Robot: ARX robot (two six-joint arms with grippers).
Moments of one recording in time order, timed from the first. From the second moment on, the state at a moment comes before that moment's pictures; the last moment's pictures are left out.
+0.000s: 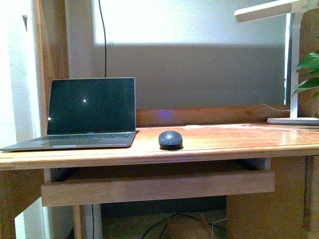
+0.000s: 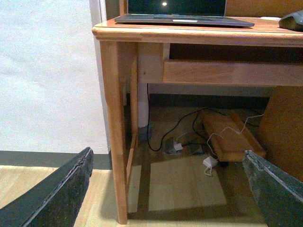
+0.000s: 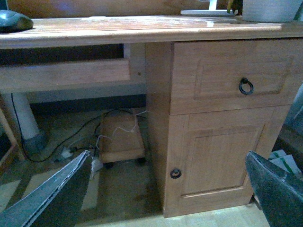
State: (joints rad) left arm -0.01 0.00 0.01 0.00 0.00 -0.01; right arm 0.00 0.01 0.01 0.00 0.00 0.00
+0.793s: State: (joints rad) left arm -0.01 0.00 0.01 0.00 0.00 -0.01; right arm 0.00 0.01 0.01 0.00 0.00 0.00
